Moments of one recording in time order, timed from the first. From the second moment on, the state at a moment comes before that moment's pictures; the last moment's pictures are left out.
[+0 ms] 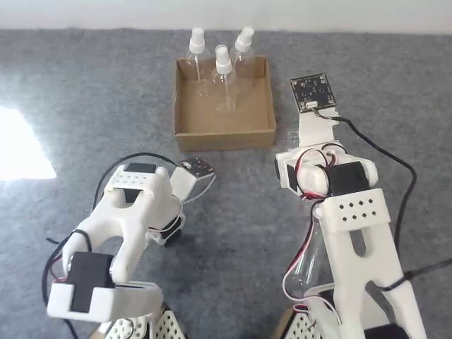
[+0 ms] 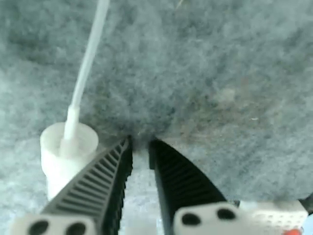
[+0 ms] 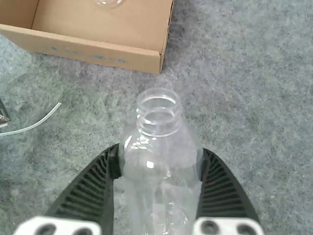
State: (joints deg) left arm -1.1 -4.2 50.0 72.7 -31.3; right arm -15.2 -33.8 30.9 68.8 0.1
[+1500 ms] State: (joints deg) left arm -9.8 -20.0 58.2 75.3 -42.8; right arm -15.2 -33.8 30.9 68.8 1.2
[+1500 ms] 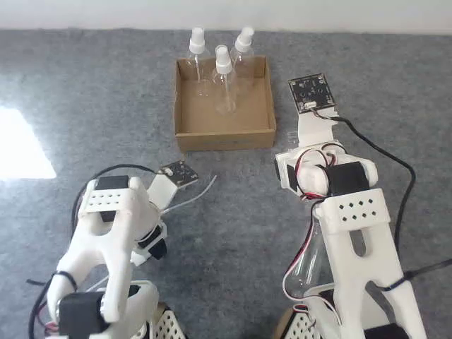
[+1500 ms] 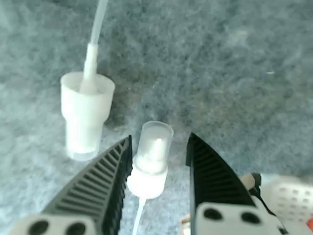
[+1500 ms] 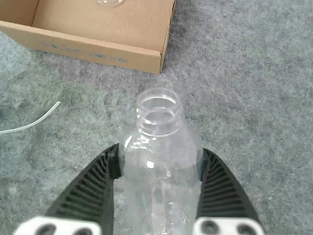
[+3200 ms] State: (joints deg) left arm -7.0 -13.2 31.7 86.4 -30.0; right arm -15.2 -33.8 32.4 66.9 1.4
